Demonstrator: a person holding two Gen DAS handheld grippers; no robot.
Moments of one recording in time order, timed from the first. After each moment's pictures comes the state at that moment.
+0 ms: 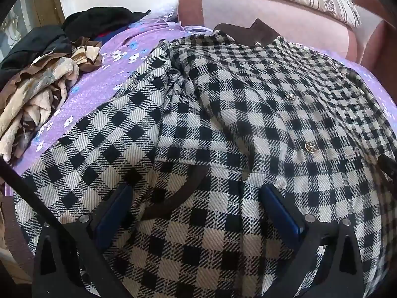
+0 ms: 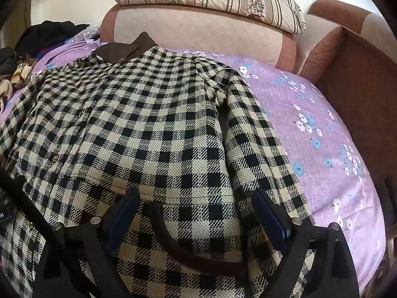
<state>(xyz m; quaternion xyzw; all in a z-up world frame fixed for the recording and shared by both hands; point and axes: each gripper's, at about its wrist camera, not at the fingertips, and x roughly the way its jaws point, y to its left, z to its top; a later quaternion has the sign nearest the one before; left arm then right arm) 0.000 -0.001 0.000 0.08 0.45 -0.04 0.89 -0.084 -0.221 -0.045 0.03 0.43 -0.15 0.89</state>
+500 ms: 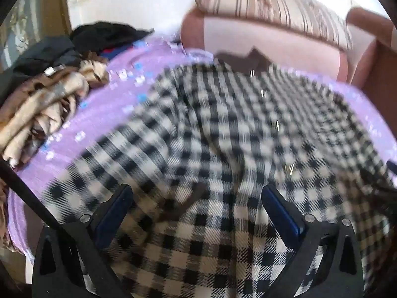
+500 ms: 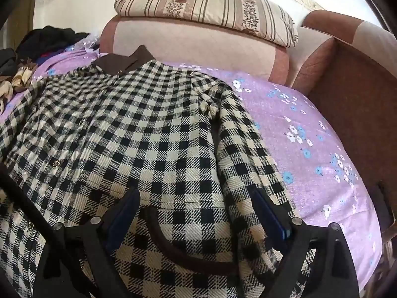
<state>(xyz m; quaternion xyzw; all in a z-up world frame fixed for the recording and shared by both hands) -0.018 0.026 0.056 0.04 0.40 -0.07 0.92 -0.097 -0.215 -0.036 0.00 0.39 -0.16 0.91</state>
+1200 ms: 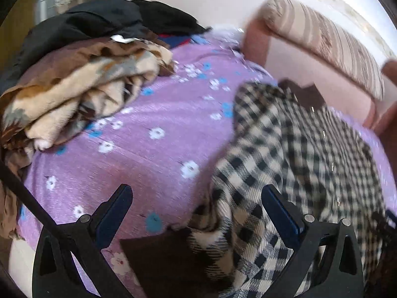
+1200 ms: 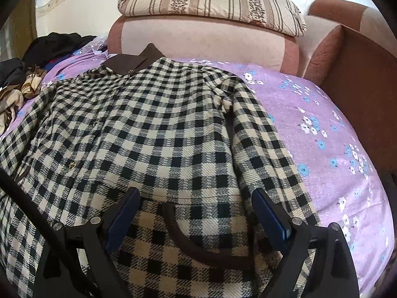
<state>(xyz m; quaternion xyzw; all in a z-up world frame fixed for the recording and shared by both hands) 0.015 0.165 0.056 -0.03 0.43 -0.02 0.90 -0.095 -0.211 -0.035 0.03 0.40 -0.13 0.91</state>
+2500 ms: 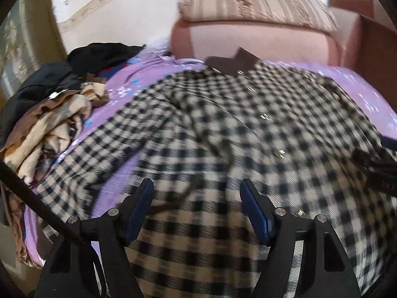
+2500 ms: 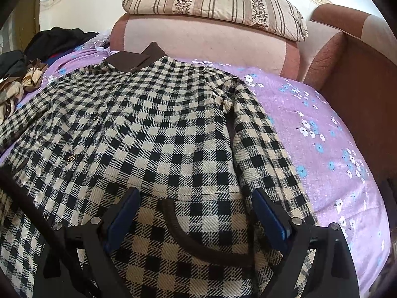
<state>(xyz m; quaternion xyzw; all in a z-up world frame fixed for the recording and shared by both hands) -0.052 -0.002 0.039 0.13 0.39 -0.09 0.91 -0.099 -0.207 -0.038 0.01 0.40 -0.13 0.91</state>
